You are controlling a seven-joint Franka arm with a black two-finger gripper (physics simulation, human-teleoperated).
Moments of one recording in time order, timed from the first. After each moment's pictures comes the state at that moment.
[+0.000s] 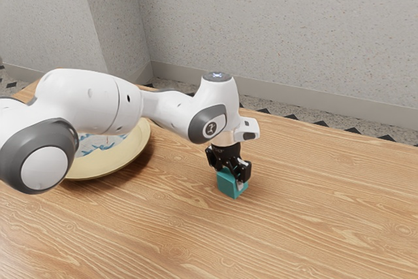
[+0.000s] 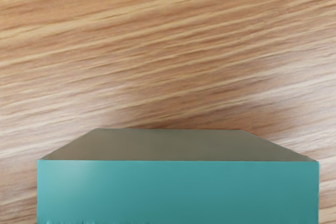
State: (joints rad) arm -0.27 0.64 -0.01 -1.58 -0.03 2.22 -0.04
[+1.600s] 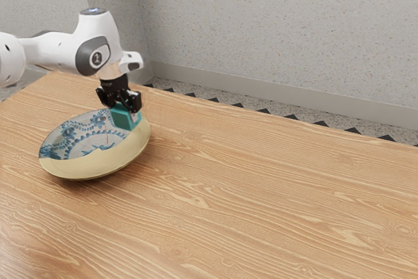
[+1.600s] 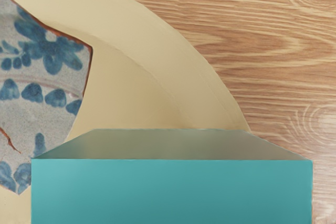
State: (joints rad) arm 0.57 0.46 -0.44 -1.59 0.24 2.06 -0.01
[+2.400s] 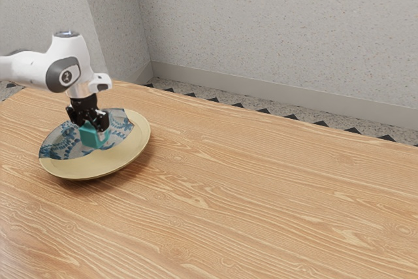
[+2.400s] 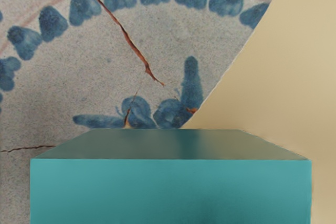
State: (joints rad) arm 0.95 0.64 -0.72 -1.59 0.51 2.00 -0.01
